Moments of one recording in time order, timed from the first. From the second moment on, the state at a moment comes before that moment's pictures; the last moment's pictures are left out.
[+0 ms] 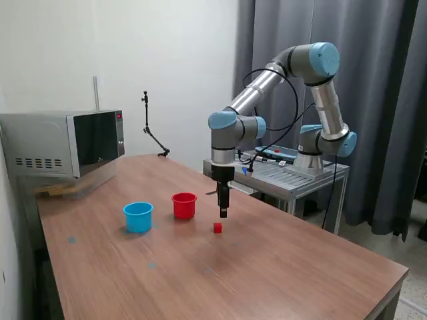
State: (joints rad) arm -0.08 -0.92 1.56 -2.21 -1.54 -2.57
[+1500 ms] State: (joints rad) arm -0.10 -0.82 1.56 -2.30 -1.51 -2.64
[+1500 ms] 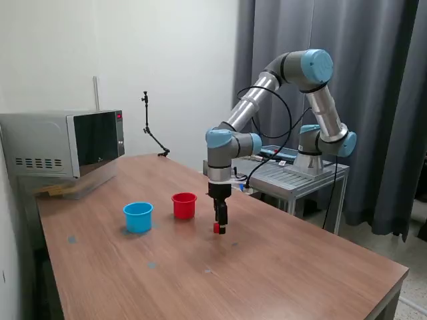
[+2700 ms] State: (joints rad) arm -0.12 -0.82 1.56 -2.31 -1.51 -2.67
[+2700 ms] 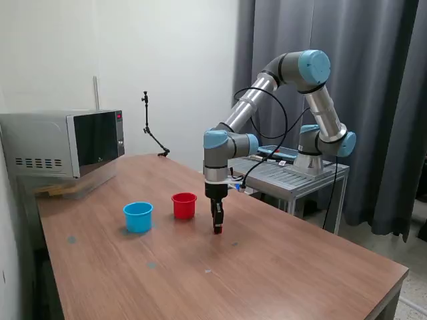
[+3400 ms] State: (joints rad) arm -0.12 -0.84 1.56 -2.29 -1.51 -2.68
